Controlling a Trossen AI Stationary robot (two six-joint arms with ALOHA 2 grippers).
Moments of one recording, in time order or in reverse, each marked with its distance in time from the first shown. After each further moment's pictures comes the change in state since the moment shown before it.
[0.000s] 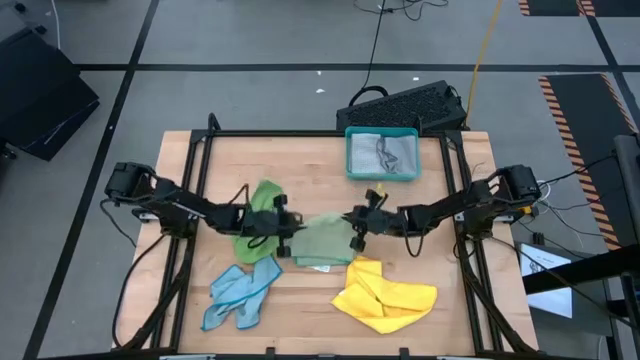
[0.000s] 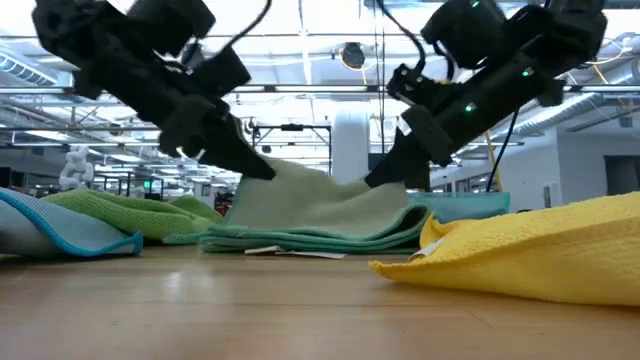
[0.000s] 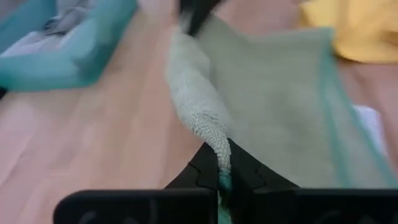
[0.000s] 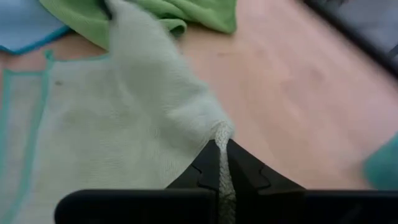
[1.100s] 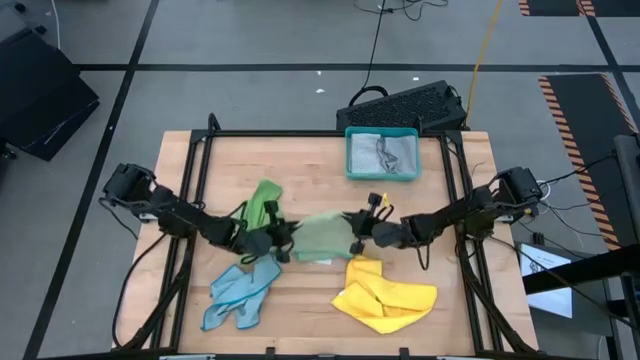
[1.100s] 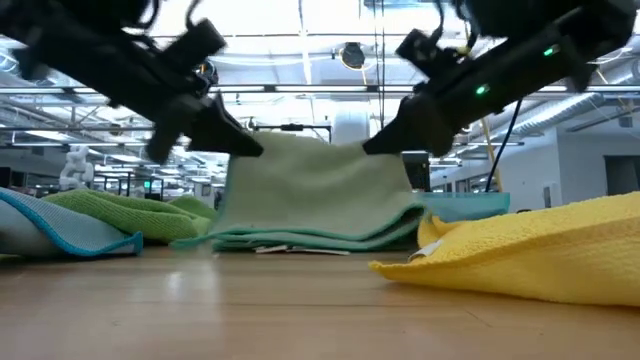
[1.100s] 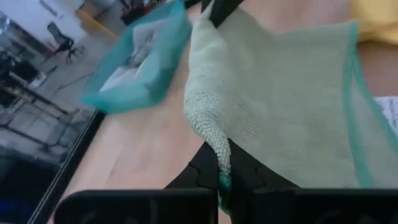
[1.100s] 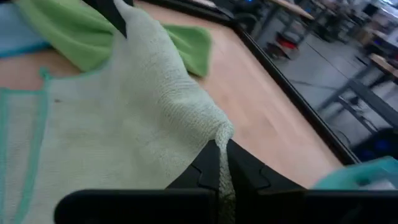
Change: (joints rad) left arm -0.148 0.003 -0.001 0.035 -0.406 0.132; right arm 0.101 0.000 0.000 0.125 0.259 -0.235
